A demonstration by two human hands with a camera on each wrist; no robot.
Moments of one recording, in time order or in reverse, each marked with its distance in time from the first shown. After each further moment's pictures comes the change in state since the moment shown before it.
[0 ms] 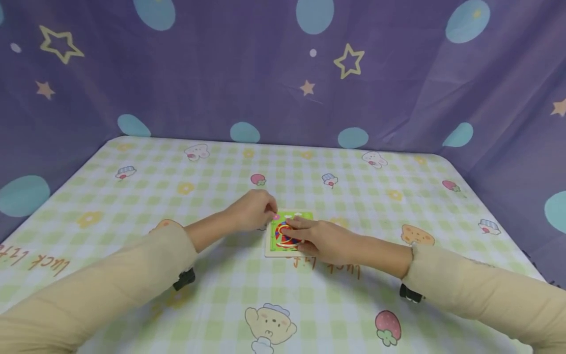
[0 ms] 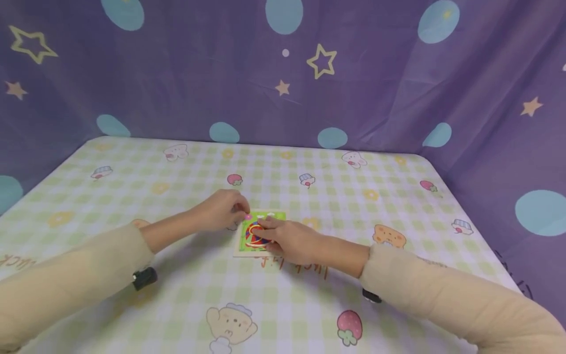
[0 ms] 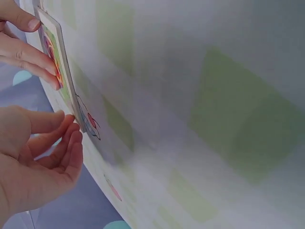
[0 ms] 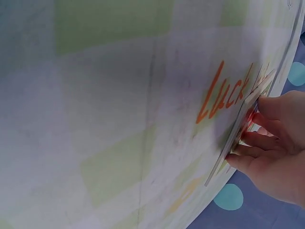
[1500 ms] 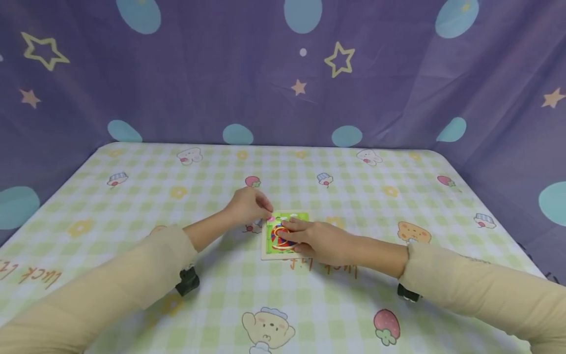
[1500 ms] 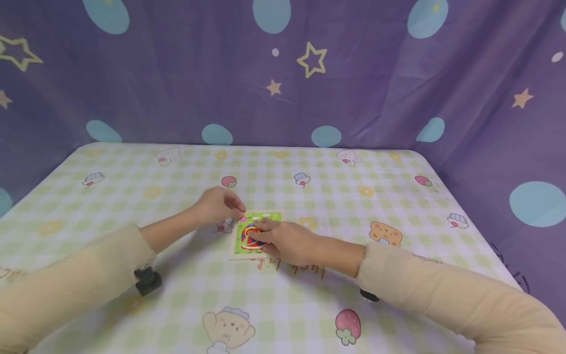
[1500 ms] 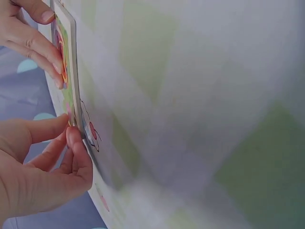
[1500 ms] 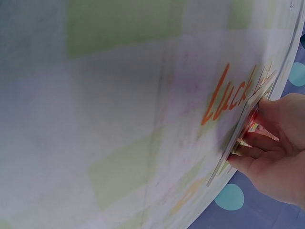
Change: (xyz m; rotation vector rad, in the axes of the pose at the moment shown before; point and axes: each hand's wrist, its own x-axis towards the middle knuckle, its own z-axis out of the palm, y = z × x) left_hand 0.012 -0.005 -0.001 -0.246 0.066 -0.219; right_hand -0.001 0.000 -0.003 0.021 -0.019 0.037
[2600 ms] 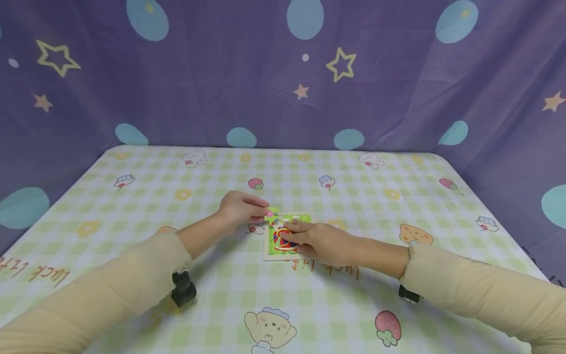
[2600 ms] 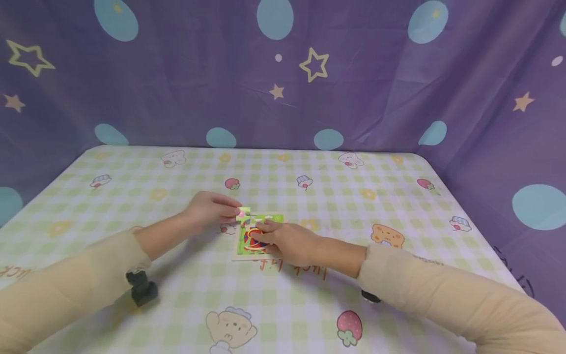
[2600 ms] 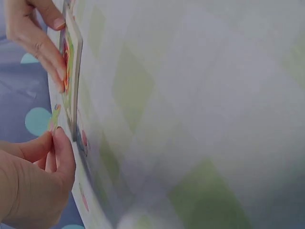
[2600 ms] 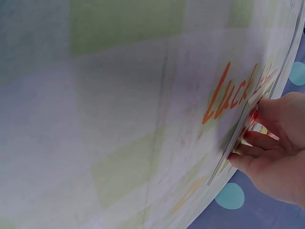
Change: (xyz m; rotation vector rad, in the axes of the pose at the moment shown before) left_hand -0.012 -0.009 0.001 -0.649 0.091 -0.299; right_hand -0.001 0.000 0.001 -0.019 -0.002 -0.015
